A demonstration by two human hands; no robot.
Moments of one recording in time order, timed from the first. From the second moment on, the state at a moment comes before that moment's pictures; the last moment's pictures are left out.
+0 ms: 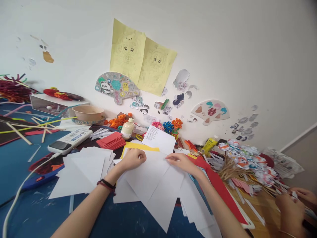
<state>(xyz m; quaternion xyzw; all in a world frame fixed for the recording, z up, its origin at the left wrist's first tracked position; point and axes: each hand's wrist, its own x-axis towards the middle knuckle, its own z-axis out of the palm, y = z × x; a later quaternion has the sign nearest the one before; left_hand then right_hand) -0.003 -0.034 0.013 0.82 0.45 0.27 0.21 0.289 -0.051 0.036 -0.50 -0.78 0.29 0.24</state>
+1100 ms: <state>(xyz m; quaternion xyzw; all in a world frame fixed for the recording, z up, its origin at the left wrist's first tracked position) -0.008 -0.036 0.019 0.86 0.42 0.19 0.24 0.222 -0.007 -0.011 -0.44 -0.79 0.28 0.32</state>
